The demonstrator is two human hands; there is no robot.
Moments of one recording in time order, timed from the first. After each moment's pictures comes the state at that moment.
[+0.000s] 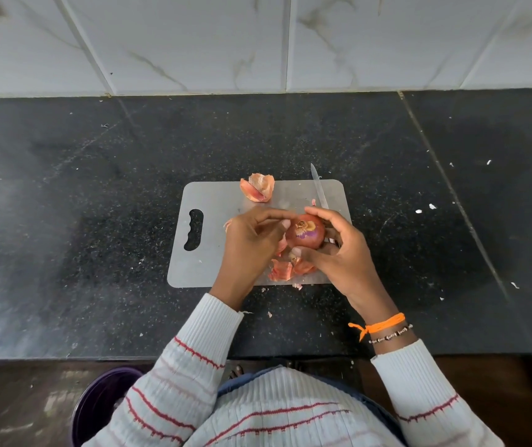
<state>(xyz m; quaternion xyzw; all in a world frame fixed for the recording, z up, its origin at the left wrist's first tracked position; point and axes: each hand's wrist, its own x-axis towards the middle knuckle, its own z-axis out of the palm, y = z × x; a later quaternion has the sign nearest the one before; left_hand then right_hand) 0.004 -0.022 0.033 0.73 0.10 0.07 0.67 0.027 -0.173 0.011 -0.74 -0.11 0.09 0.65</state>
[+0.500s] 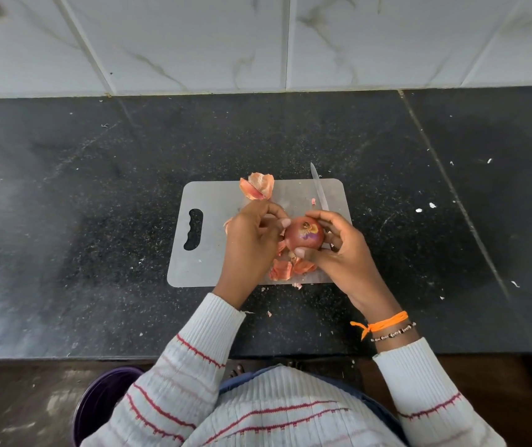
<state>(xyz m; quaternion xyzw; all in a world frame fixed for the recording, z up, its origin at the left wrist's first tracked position) 0.008 -0.023 0.028 0.83 0.08 0.14 0.54 0.028 -0.174 0.012 -0.72 -0.10 0.12 0.67</state>
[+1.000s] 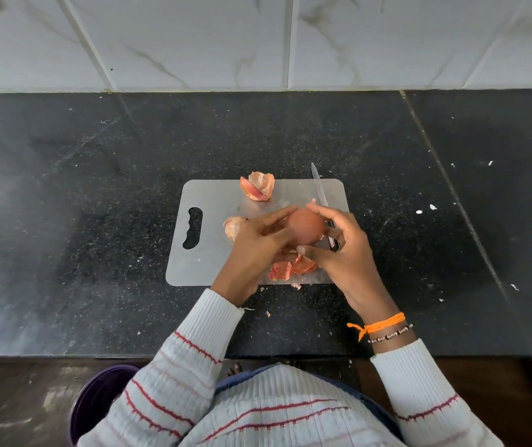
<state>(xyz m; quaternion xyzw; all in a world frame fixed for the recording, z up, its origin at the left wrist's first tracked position) 0.003 -0.031 0.041 0.63 0.16 -0.07 0.76 0.030 -0.175 0.008 -0.75 -0.12 0.05 0.64</state>
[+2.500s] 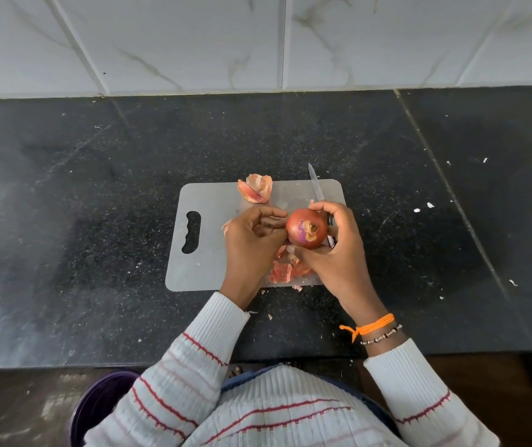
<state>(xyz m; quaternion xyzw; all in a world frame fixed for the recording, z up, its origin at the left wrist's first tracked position) 0.010 -0.028 0.025 0.71 0.17 0.10 0.68 0.029 -0.160 0.005 -0.79 -0.12 -0.04 0.60</state>
